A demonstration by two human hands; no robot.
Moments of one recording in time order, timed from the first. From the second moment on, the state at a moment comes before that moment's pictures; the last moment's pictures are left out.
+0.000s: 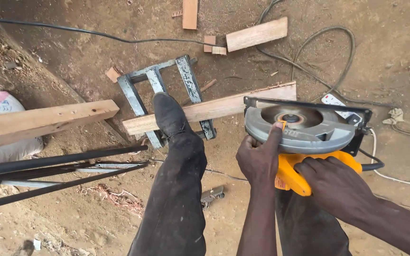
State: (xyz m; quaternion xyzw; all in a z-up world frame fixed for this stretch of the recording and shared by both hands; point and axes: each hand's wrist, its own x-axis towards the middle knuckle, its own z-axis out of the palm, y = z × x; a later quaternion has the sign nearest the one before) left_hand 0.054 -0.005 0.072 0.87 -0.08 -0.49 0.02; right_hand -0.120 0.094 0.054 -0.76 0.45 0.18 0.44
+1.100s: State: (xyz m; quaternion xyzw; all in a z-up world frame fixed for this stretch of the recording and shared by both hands) left_hand 0.066 -0.032 0.046 0.88 -0.03 -0.47 0.06; right_hand -0.100 0.060 0.028 -0.76 0.46 0.19 0.41
